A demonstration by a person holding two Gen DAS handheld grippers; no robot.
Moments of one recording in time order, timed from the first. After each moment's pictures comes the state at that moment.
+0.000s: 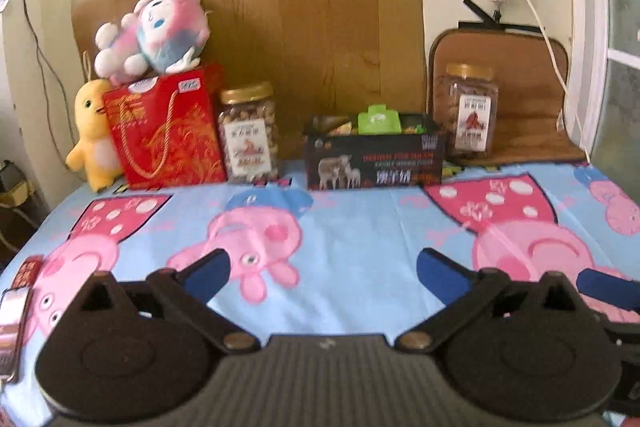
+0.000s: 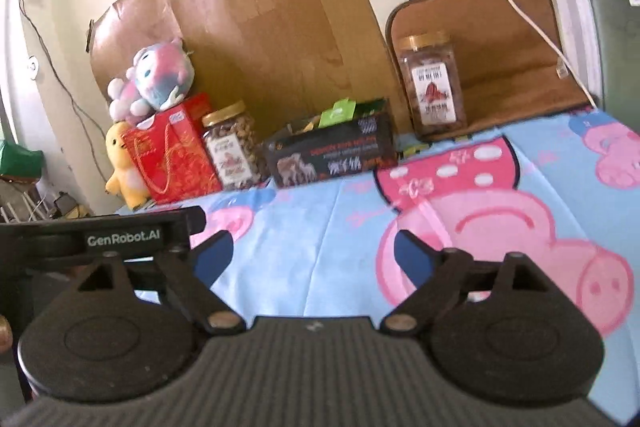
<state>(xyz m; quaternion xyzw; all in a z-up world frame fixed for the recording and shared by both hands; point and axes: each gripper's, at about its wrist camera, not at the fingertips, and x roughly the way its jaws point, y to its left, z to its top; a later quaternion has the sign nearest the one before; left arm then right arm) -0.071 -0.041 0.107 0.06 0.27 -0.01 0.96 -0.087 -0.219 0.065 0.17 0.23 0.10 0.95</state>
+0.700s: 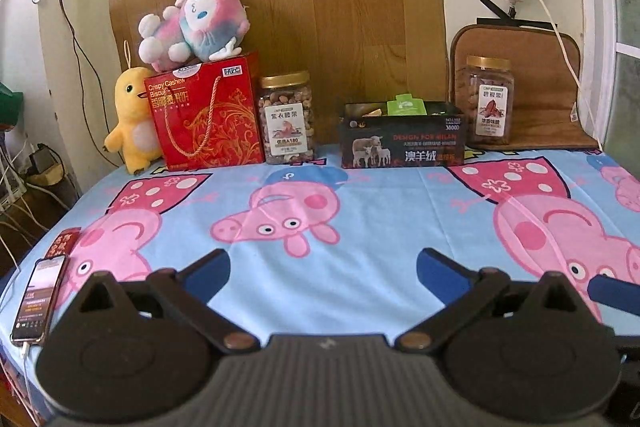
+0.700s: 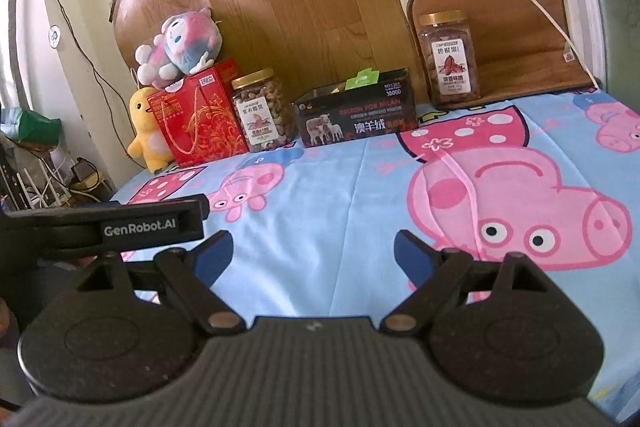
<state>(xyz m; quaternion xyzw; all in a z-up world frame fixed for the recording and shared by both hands) -0.120 -0.021 0.095 0.06 0.26 0.02 0.96 -0.129 -0.186 0.060 0.15 0.25 0.11 0.95</state>
